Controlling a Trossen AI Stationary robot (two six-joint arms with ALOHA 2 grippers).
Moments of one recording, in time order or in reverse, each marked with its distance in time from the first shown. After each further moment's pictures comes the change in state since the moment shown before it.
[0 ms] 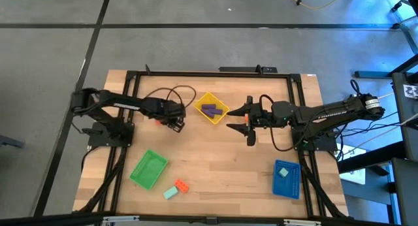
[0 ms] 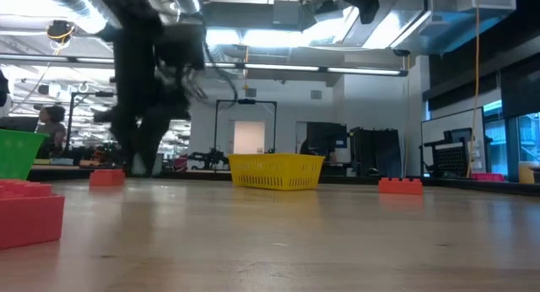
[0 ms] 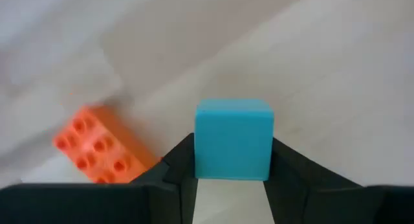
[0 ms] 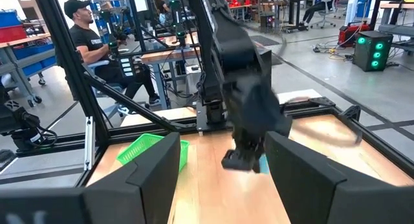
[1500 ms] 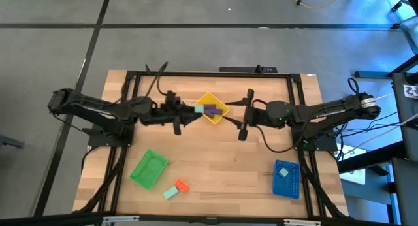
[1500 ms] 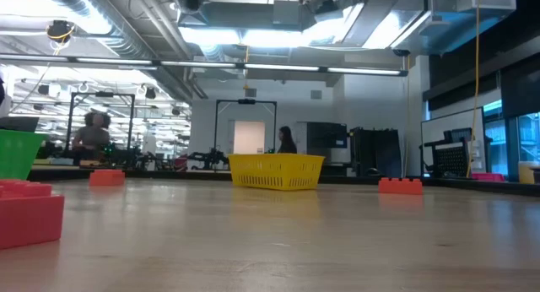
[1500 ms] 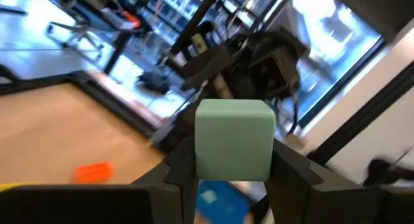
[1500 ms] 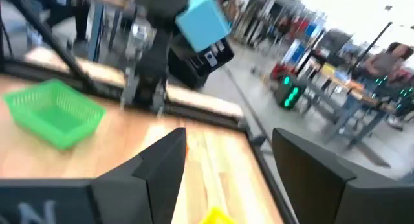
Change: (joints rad) left arm -0.295 -0.323 0.034 1.093 -0.064 0.184; right arm 0.029 0.081 0.164 -0.144 0.242 -0.496
